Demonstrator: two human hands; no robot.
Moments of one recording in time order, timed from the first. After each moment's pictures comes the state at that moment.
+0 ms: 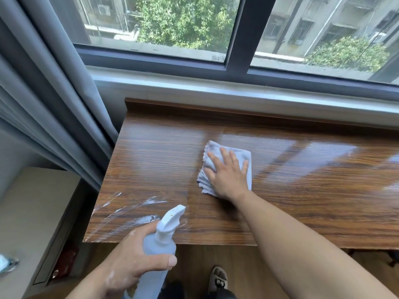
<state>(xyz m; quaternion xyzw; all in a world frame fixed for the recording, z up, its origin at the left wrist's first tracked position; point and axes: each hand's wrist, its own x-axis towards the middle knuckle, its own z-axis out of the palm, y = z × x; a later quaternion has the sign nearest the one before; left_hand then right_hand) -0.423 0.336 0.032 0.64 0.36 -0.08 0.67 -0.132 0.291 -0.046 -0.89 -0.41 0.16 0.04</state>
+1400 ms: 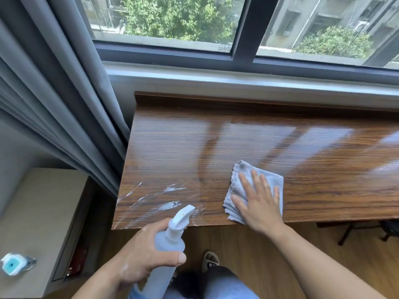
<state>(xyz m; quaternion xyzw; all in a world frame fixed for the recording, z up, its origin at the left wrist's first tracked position) -0.474 0.358 0.022 0.69 0.31 -0.12 0.64 -0.208 0.183 -0.046 -0.92 -0.35 0.16 0.02</state>
